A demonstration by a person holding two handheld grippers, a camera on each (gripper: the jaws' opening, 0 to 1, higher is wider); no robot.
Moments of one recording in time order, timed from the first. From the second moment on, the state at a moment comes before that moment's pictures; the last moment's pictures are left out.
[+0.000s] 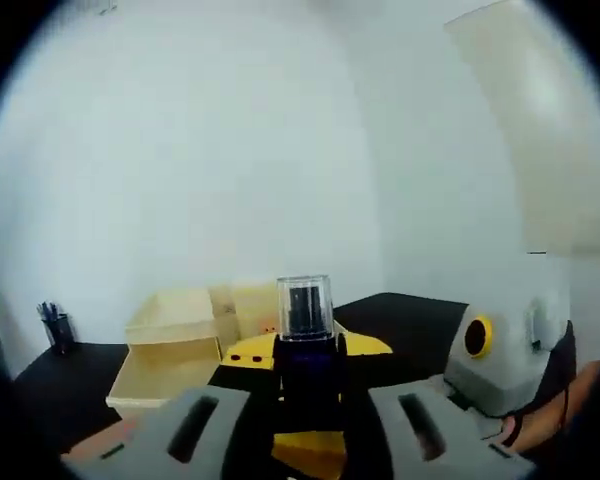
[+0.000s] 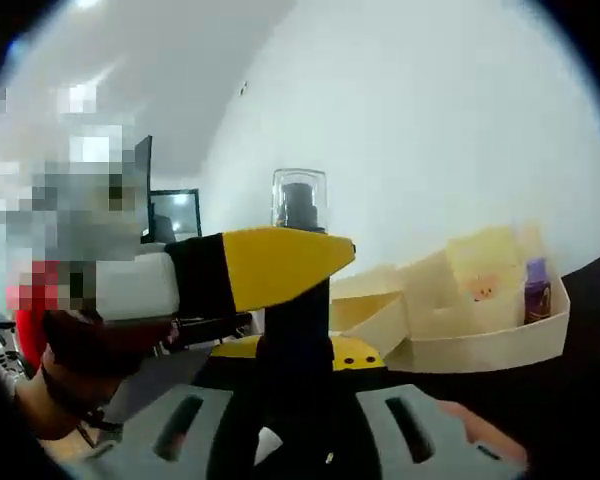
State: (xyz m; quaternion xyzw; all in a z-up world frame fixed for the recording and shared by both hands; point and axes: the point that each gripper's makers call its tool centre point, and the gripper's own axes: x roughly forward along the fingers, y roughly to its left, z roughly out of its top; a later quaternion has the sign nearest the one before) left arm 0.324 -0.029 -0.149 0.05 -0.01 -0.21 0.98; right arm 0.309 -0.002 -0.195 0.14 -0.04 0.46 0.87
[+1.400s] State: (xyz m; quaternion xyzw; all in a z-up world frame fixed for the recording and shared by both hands) left arm 0.392 0.079 -0.127 0.00 0.11 -0.15 0.98; right arm 0.315 0.000 -0.214 0.19 0.04 0.53 0.83
